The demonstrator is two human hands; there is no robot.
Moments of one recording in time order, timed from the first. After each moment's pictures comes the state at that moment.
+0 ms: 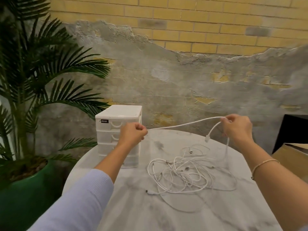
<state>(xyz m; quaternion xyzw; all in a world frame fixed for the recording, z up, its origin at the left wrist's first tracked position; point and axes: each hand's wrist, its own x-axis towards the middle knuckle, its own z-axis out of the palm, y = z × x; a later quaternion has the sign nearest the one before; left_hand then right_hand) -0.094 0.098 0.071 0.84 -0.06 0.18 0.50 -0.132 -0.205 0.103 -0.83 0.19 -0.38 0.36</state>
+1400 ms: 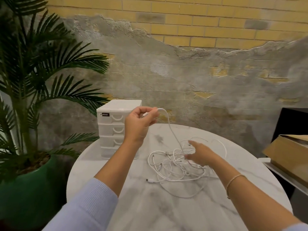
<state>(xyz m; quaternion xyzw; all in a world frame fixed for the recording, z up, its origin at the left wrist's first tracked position) -0.160 0.072 0.090 0.55 -0.17 0.19 0.79 -0.144 -0.142 0.018 -0.98 0.06 -0.01 0.20</state>
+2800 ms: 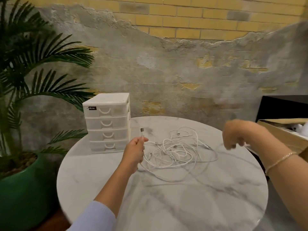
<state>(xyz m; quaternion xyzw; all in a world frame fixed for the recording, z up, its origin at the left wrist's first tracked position) -0.160 0.060 -0.011 0.69 -0.05 0.01 0.72 -0.230 -0.195 0.108 -0.96 0.20 0.14 -0.13</state>
